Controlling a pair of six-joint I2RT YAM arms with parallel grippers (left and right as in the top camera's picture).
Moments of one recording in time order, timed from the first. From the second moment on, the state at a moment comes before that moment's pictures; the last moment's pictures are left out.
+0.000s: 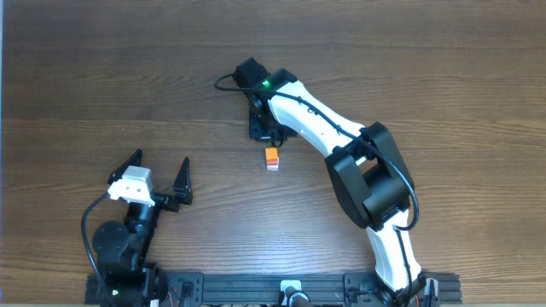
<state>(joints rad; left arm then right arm) 0.02 0.01 0.01 -0.06 0.21 -0.09 0.63 2.18 1.69 -0.99 0.01 0.59</state>
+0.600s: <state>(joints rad) 0.02 0.01 0.01 -0.06 0.21 -0.09 0.65 1.97 1.69 -1.10 0.05 0.59</state>
